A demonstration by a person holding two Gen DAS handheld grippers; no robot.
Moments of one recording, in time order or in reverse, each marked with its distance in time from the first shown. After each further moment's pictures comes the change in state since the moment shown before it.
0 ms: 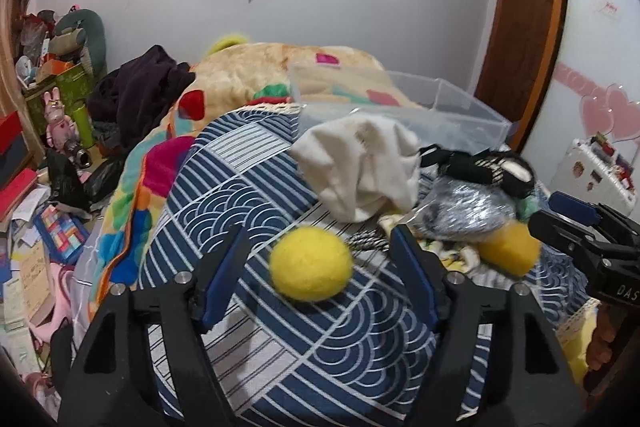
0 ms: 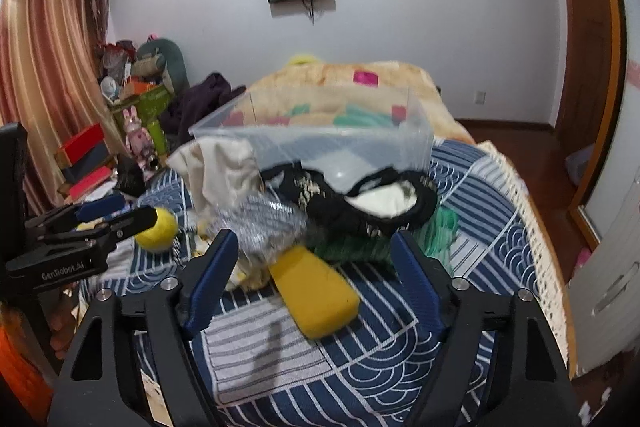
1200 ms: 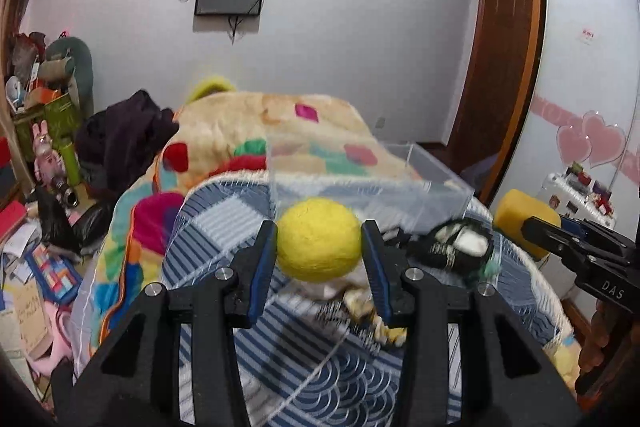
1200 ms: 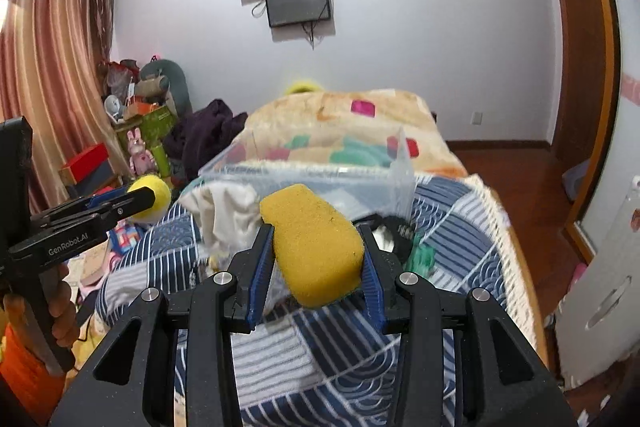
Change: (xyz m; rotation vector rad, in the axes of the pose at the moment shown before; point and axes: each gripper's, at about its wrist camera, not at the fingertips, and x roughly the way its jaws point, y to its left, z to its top) left arm -0.033 -0.007 0.056 0.003 -0.151 -0.093; right arm -0.030 -0.001 0.028 0.046 -0.058 0.025
